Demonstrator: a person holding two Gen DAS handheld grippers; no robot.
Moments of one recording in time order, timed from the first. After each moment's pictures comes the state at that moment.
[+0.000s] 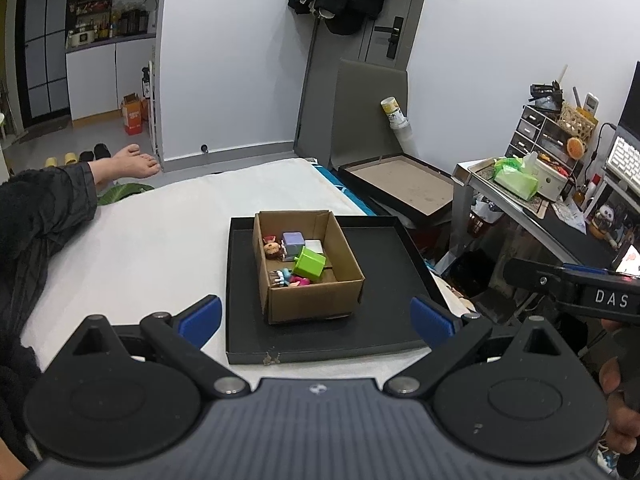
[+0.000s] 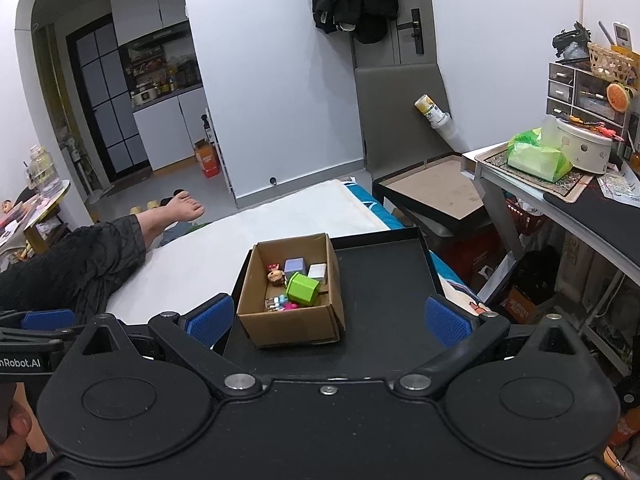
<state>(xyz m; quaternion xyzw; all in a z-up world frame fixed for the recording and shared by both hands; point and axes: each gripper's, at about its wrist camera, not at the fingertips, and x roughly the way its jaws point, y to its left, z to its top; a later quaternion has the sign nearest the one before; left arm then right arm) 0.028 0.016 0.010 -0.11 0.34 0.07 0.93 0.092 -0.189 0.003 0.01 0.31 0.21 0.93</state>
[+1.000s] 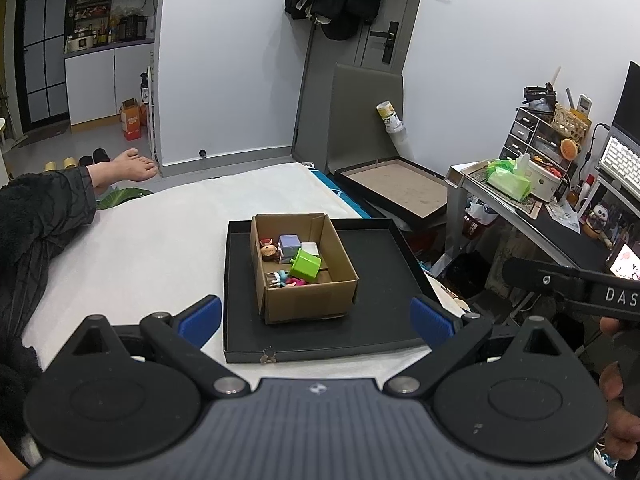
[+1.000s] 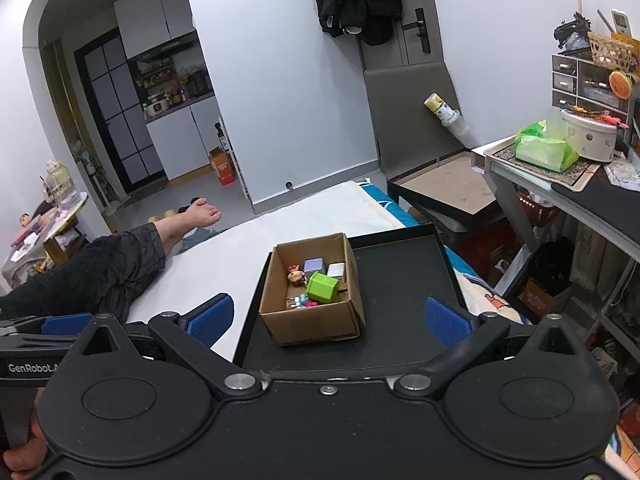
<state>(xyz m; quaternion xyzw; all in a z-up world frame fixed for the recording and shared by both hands) 0.019 0.010 0.017 -0.11 0.33 0.06 0.93 0.083 -0.200 0.005 0.04 0.31 0.23 0.92</state>
